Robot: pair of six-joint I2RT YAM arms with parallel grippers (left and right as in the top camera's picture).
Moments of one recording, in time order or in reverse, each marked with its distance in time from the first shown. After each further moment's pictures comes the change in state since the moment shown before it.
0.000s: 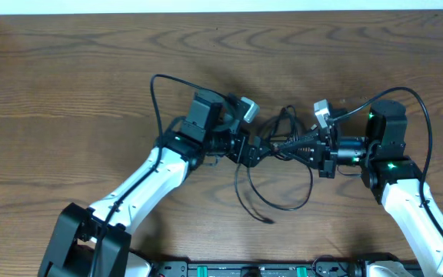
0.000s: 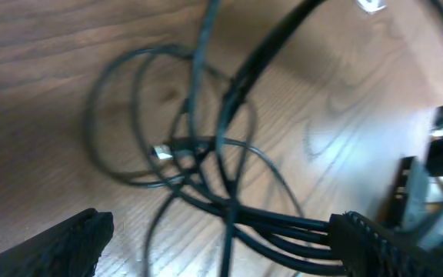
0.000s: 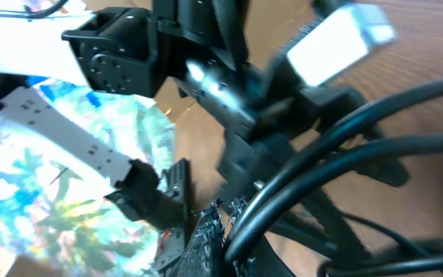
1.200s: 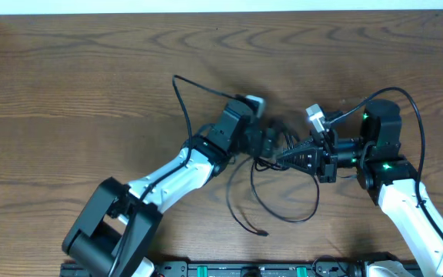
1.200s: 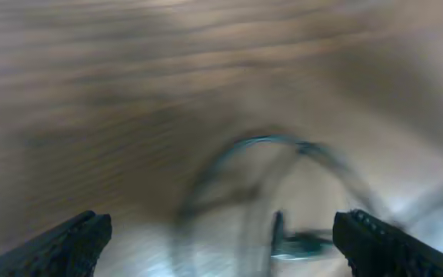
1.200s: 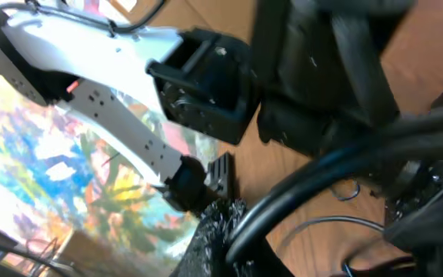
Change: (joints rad) left arm -0.119 0.152 0.000 0.181 -0.467 -0.218; right arm 0.041 0.000 -0.002 0.072 -0.111 0.116
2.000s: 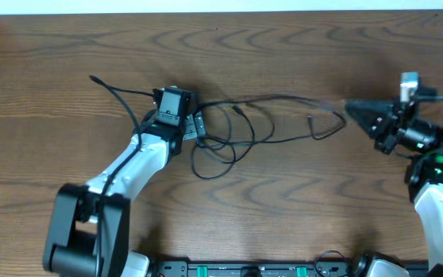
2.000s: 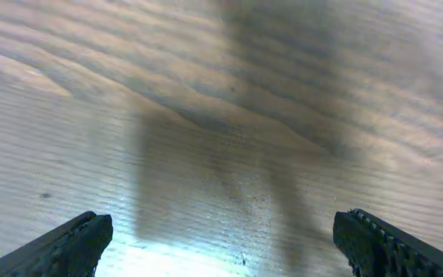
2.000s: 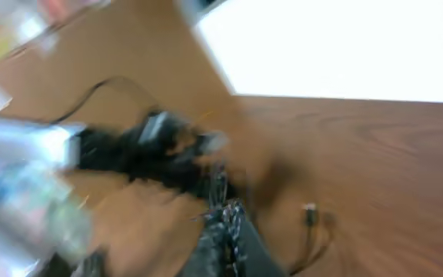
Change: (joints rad) left arm 0.359 -0.077 0.000 -0.317 -0.315 -0.076; right arm -0.480 0.007 -0.002 0.505 0.119 0.337
